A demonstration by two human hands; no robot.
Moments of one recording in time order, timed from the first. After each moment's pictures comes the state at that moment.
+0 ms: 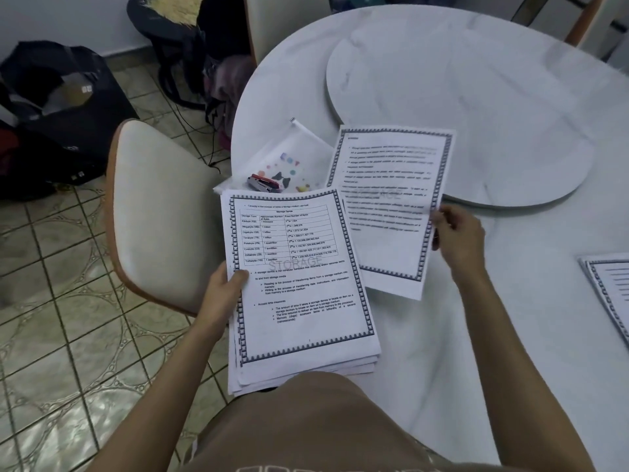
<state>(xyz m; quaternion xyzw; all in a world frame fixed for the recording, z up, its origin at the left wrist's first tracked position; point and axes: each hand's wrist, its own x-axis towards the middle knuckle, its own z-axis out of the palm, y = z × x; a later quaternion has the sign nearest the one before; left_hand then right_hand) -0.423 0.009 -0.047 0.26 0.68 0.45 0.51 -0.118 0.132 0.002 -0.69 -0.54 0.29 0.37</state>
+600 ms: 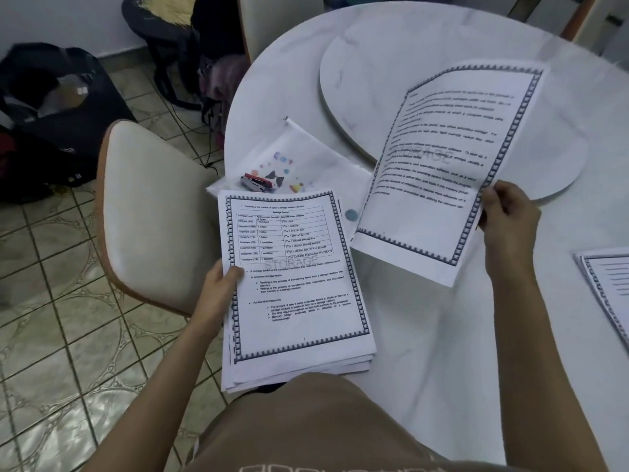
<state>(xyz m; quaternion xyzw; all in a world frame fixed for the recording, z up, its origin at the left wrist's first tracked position) -0.418 0.014 -0.043 0.24 0.69 0.45 0.51 -0.088 0.125 0.047 -0.64 -0.48 0.32 0.51</state>
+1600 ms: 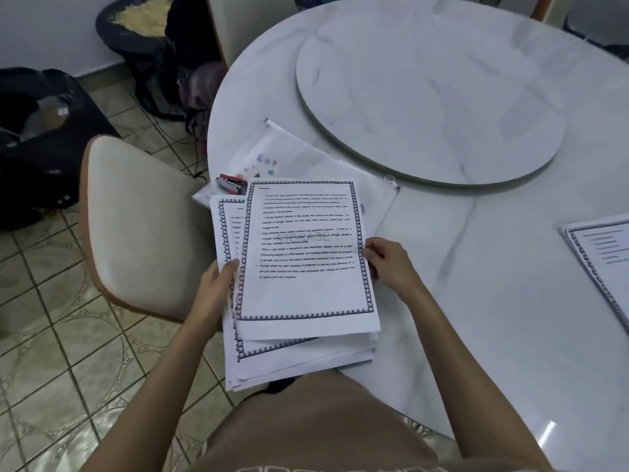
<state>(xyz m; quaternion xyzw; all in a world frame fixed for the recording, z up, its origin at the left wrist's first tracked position) -0.418 0.021 -0.043 0.26 0.69 0.44 0.51 -0.152 0.086 -0.040 -0.65 -0.56 0.46 0.23</state>
